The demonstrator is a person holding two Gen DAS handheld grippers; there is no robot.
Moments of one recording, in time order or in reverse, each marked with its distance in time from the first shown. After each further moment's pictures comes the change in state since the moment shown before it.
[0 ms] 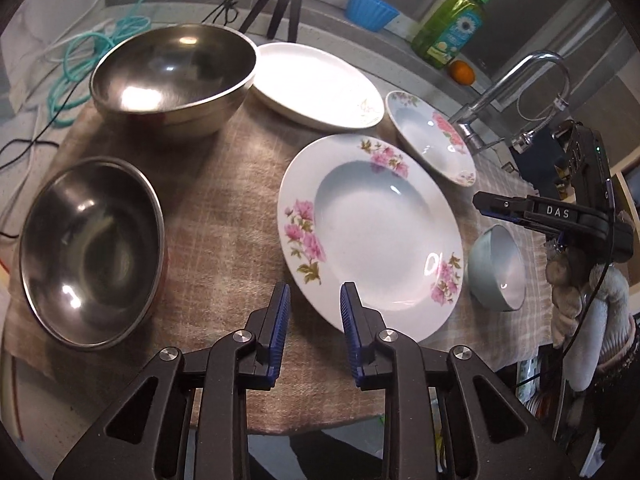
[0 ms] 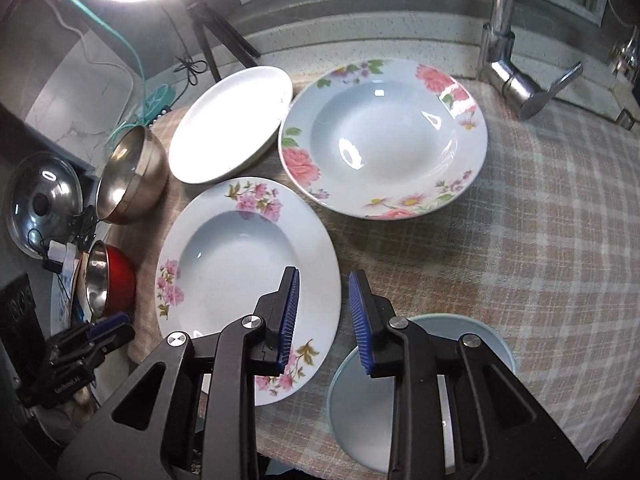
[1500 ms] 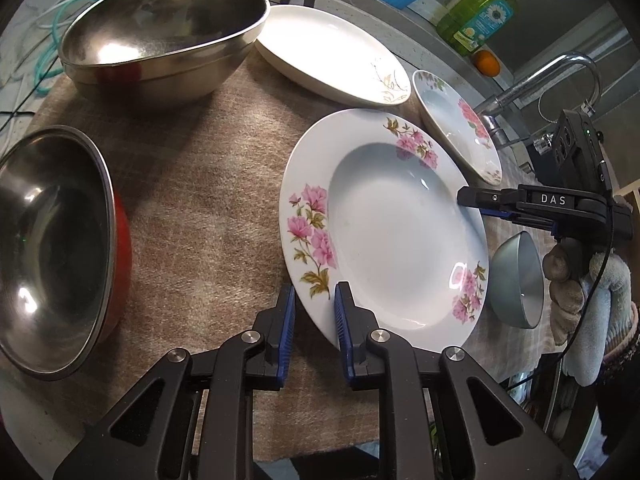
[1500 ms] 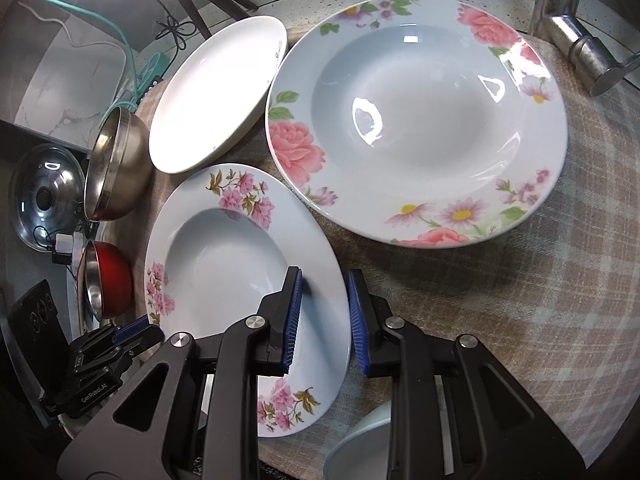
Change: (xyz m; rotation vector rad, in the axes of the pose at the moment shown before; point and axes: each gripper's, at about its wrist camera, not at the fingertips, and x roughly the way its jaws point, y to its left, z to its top) left arm 0.039 0.006 0.007 -0.057 0.077 0.003; right arm 0.059 -0.008 0.024 -0.002 0.166 0.087
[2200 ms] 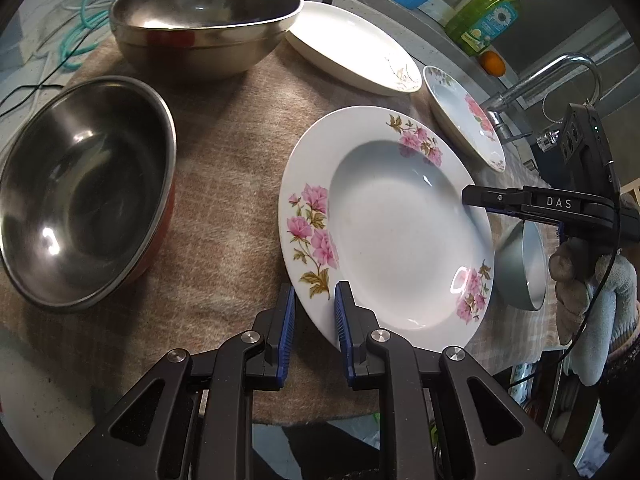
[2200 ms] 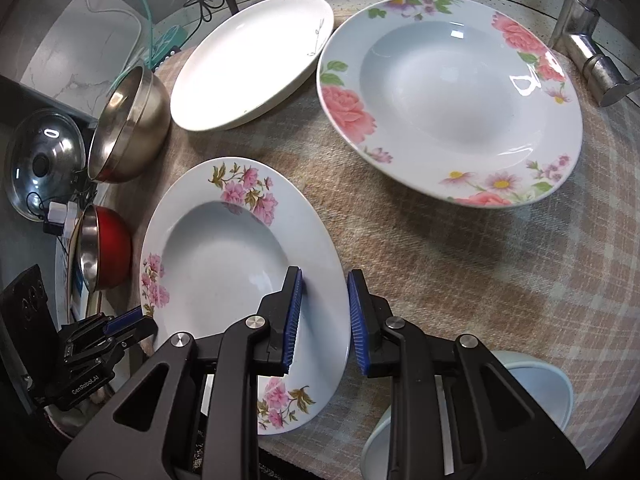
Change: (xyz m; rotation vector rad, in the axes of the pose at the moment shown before) left arm -0.010 0.010 -0.018 -0.027 0.003 0.016; right arm 0.006 0.036 -0.017 -0.093 0.017 -0.043
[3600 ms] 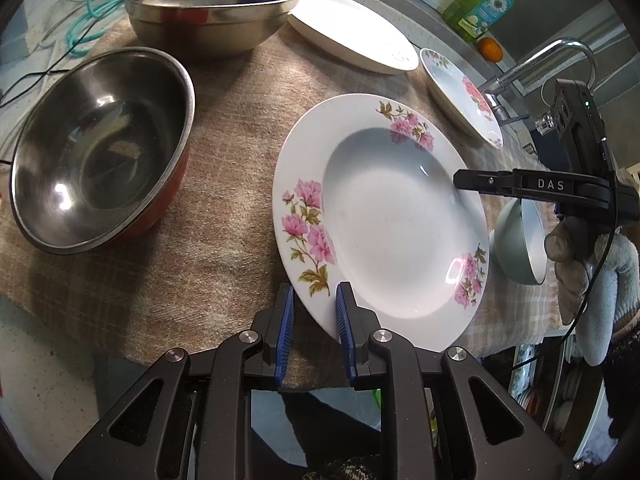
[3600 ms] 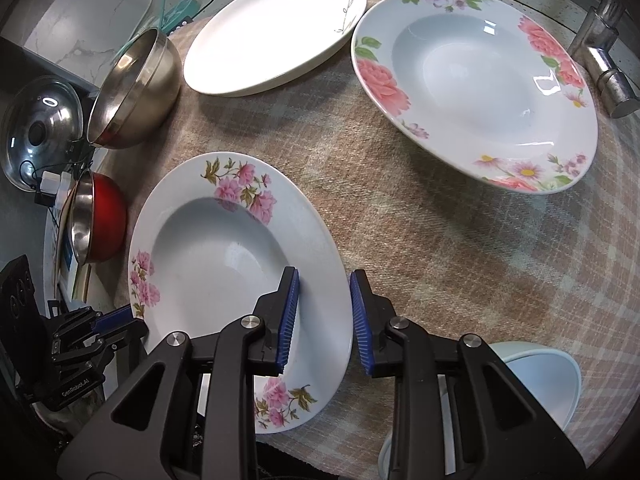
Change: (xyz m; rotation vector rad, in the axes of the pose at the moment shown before) left arm -0.004 0.002 -0.012 0.028 0.042 0.009; right arm 0.014 0.016 -0.001 -0.071 0.036 -0.037
